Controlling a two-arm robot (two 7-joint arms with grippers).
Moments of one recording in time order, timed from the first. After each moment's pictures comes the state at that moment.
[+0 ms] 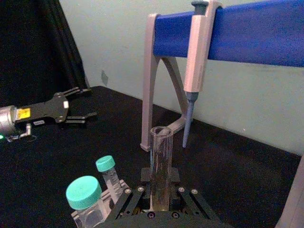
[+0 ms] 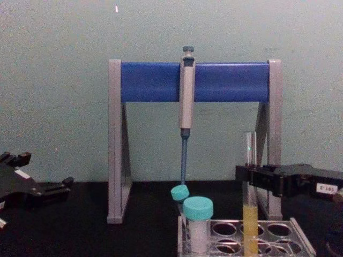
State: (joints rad) left arm -0.20 0.60 0.45 -1.41 -0.25 -0.12 0.03; right arm 0.35 0.49 -0.48 -1.37 0.62 0.12 0.55
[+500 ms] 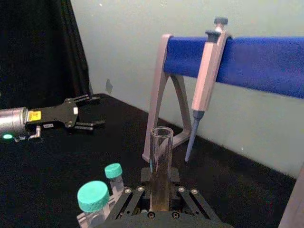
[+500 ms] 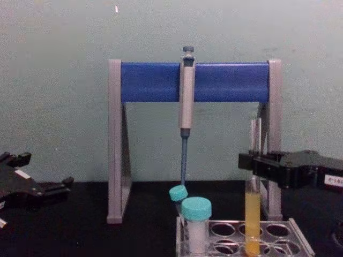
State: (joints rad) left arm -0.20 0.60 0.45 -1.41 -0.25 -0.12 0.03; right arm 0.31 0.51 -0.47 -1.44 0.59 0.04 0.56
